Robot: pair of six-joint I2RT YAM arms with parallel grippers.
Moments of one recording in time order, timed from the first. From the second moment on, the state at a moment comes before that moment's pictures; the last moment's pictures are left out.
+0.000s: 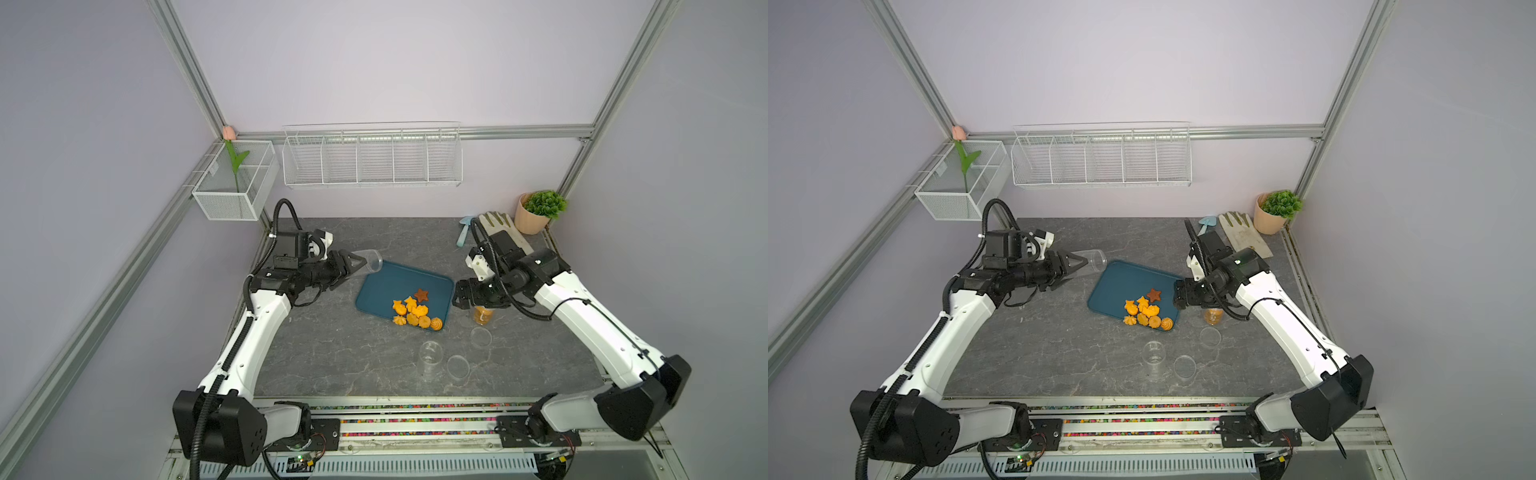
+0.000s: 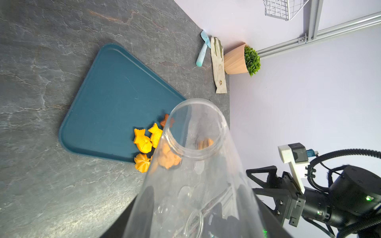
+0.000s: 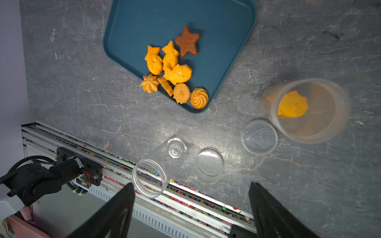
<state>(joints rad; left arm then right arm) -0.18 1.27 1.19 -0.62 0.70 -0.69 0.52 1.39 1.46 -1.23 -0.17 0.40</state>
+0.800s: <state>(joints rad) -0.18 1.15 1.31 -0.79 0.65 -0.68 0.39 1.37 1.46 -1.14 -0.28 0.44</state>
